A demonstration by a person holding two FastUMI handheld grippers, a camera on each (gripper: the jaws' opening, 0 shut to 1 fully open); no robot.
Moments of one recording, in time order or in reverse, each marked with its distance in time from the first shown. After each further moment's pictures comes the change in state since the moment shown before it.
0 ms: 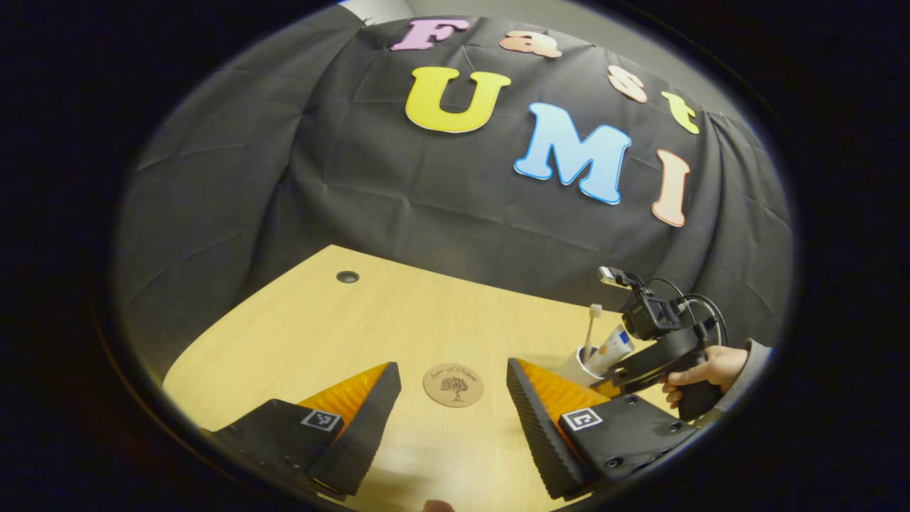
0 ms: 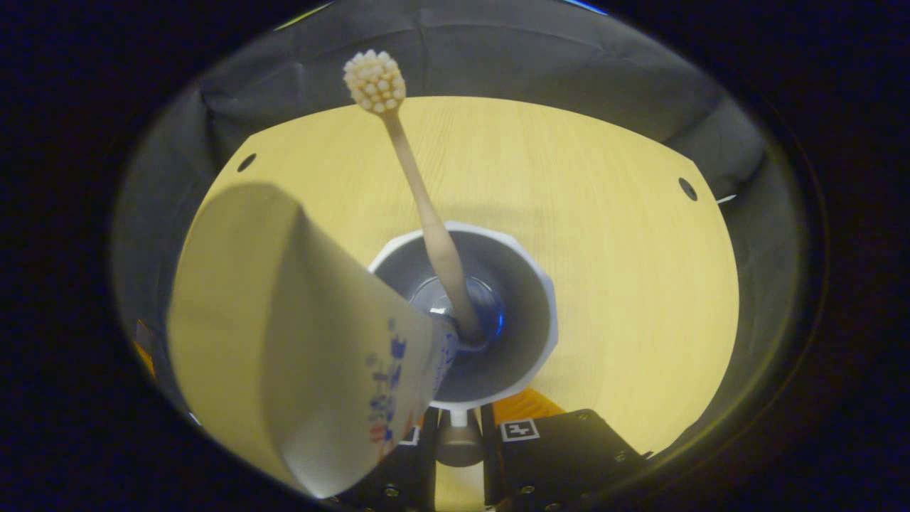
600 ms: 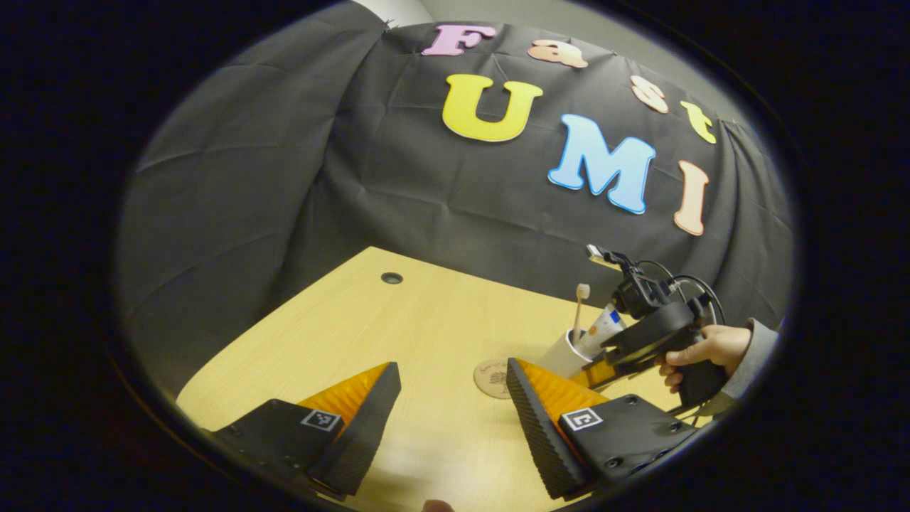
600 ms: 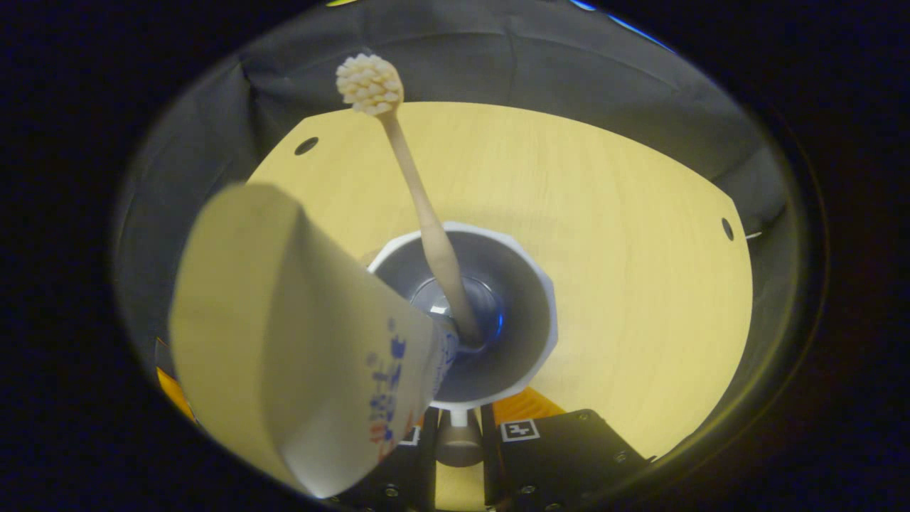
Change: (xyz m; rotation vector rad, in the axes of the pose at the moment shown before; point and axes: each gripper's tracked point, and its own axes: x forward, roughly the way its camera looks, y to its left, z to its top) left arm -0.041 0.076 0.006 -0.023 -0.017 0.093; right arm -0.005 0.100 0.024 -0.122 -0.004 0.075
